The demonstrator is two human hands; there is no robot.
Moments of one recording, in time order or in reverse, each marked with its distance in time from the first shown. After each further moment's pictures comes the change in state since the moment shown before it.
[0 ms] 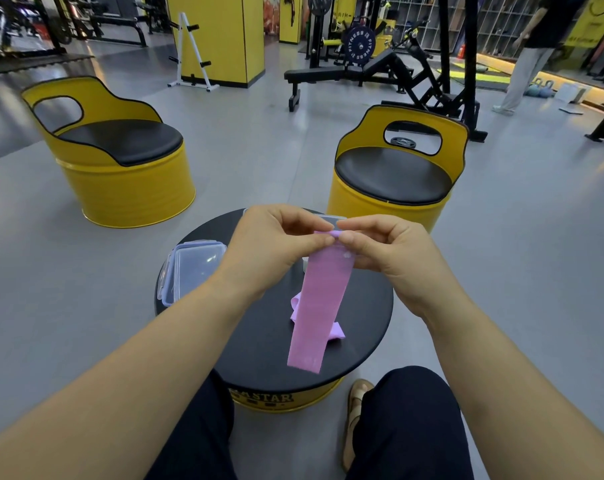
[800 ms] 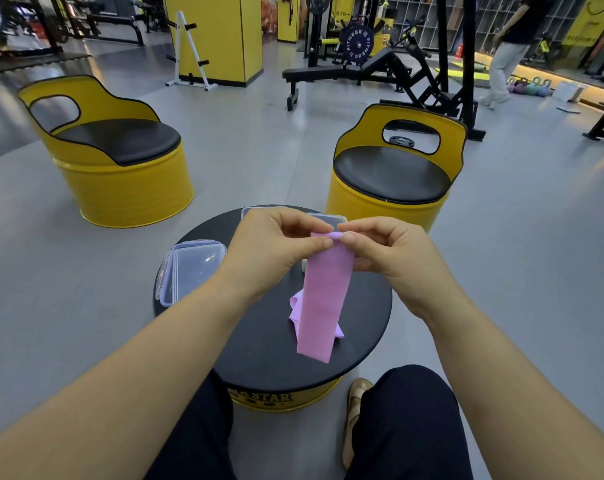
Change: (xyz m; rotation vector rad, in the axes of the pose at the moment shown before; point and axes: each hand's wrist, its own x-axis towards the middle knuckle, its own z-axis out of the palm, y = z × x) left_hand -0.001 -0.002 0.001 -0.005 -0.012 -0.025; right_hand 0.000 0.004 -0.003 0.018 -0.013 -0.001
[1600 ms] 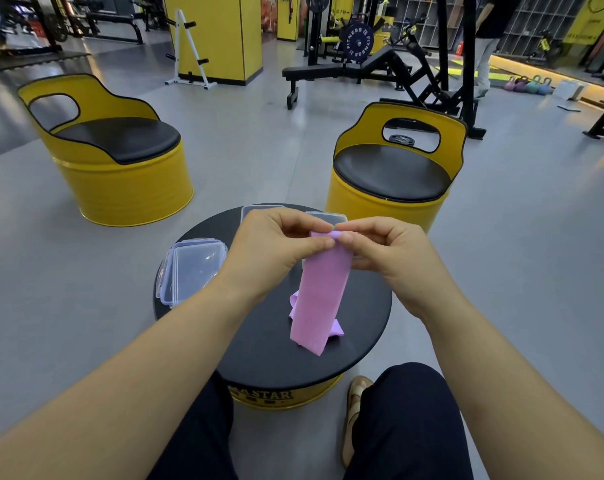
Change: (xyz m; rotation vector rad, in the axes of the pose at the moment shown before) left_hand -0.002 -0.004 0.003 -0.010 0.023 -0.009; right_hand -0.002 0.003 0.002 0.013 -0.005 -0.003
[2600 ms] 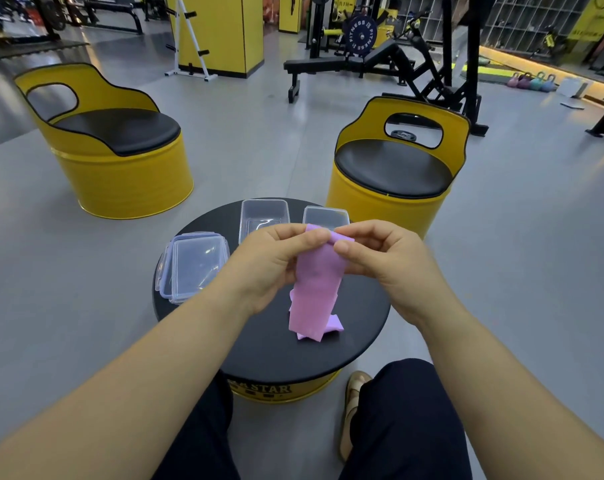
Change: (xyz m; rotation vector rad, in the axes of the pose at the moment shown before) left_hand 0.000 -0.021 -0.002 -0.318 -0.238 -0.234; right_hand -0.006 0.010 0.003 0.040 -0.053 0.034
